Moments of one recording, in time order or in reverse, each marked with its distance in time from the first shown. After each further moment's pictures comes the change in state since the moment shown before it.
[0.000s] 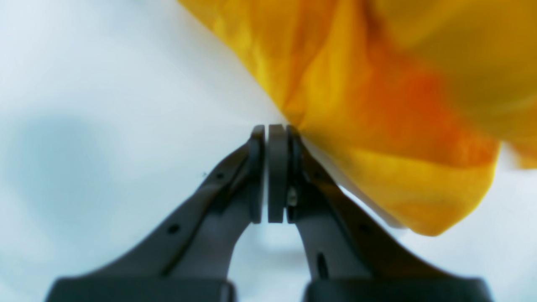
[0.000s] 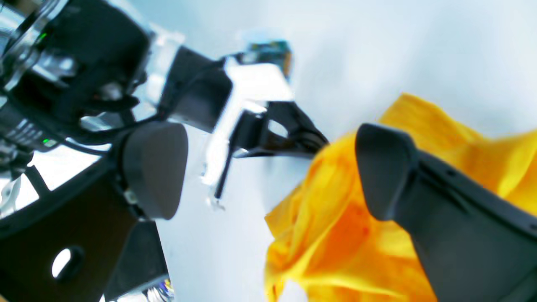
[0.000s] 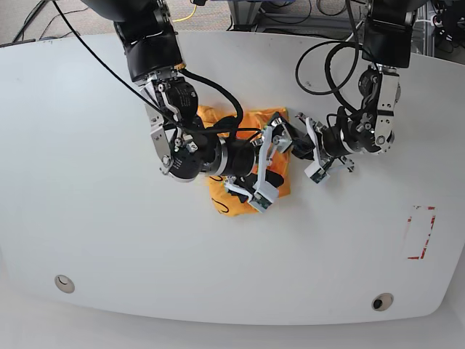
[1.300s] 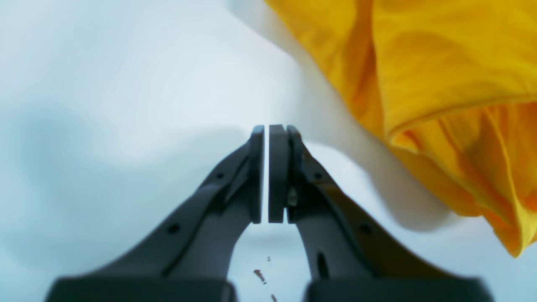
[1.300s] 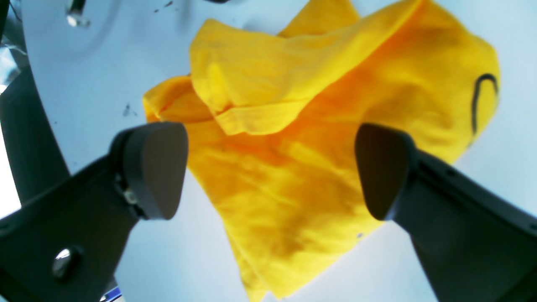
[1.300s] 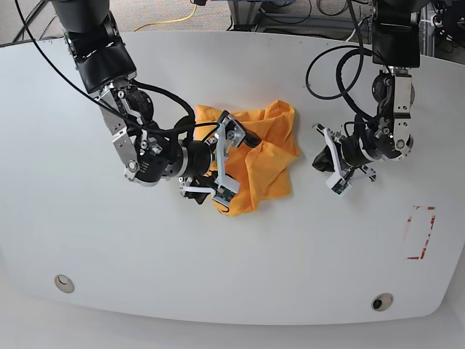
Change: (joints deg) left arm -0.4 -1.8 -6.5 4.0 0.6 0.0 2.6; right arm 2.2 16.8 -5.2 1.5 0.4 0.3 0.5
